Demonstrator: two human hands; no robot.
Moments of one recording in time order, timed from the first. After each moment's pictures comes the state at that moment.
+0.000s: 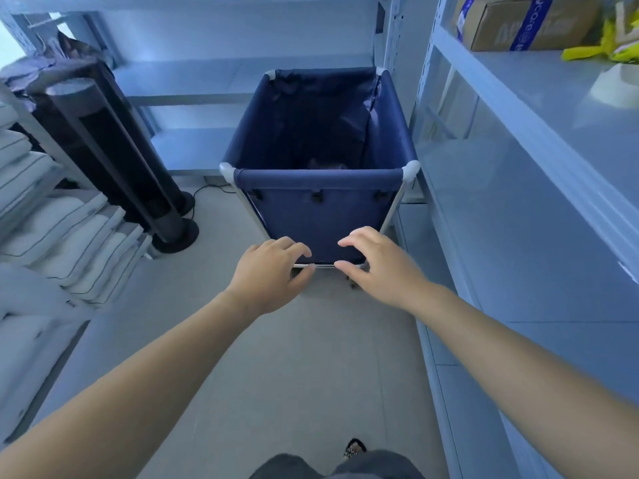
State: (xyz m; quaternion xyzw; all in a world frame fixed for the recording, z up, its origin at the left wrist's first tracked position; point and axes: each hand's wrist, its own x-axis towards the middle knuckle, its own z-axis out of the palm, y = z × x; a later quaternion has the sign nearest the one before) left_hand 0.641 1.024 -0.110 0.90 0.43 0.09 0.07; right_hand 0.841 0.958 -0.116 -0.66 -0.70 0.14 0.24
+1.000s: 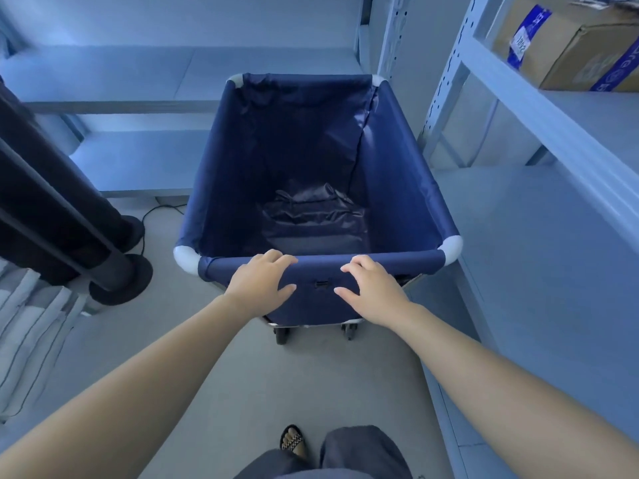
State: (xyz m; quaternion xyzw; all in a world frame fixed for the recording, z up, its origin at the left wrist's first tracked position) left_hand 0.716 1.419 -0.186 0.90 0.41 -0.01 0.14; right_hand 0.909 1.306 -0.188 -0.77 -0.60 0.21 0.11
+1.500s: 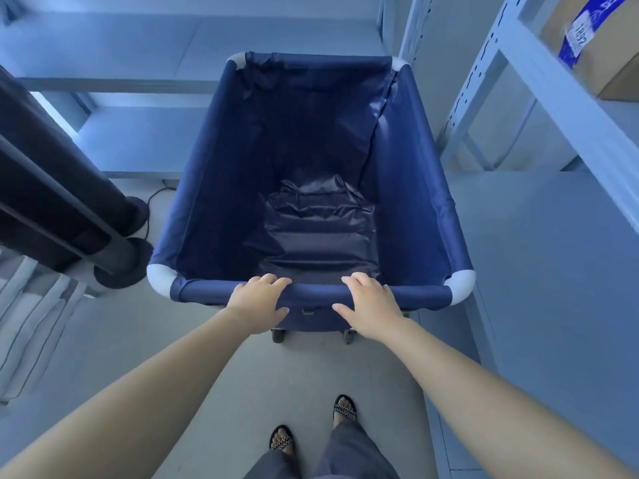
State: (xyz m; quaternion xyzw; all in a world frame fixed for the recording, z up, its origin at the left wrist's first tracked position) left_hand 0.774 1.465 -0.228 0.87 0.44 -0.17 0.16; right_hand 0.975 1.371 -0.231 -0.76 -0.59 0.27 0.01
